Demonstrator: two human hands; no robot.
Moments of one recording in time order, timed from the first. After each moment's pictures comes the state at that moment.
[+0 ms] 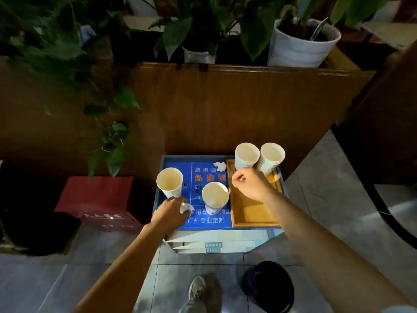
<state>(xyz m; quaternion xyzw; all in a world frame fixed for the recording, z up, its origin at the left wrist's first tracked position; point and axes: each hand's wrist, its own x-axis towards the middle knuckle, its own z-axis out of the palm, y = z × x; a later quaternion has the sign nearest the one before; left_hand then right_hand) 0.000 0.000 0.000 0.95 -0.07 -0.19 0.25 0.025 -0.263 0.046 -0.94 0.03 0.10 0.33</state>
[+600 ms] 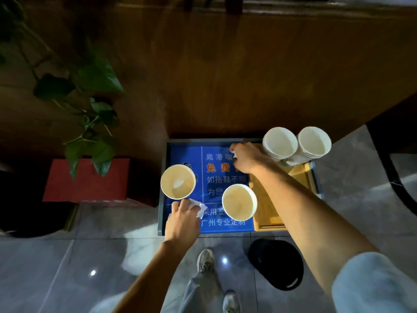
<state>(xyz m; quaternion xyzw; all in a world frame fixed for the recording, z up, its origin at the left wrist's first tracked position) 0.035 0.011 -0.097 0.96 -0.08 -0.19 0.19 0.181 -0.218 -0.055 -0.97 0.02 0.20 0.12</state>
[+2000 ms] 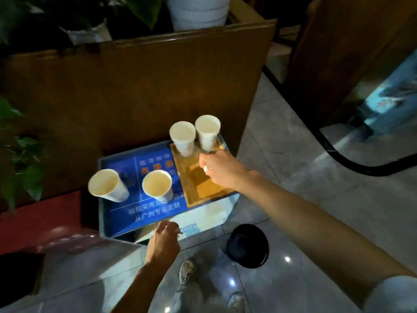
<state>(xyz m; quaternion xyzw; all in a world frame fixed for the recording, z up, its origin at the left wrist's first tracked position) -0.099 -0.093 -0.055 0.95 -0.13 -0.17 0.23 -0.037 -0.335 0.070 -0.98 -0.03 0.06 0.16</state>
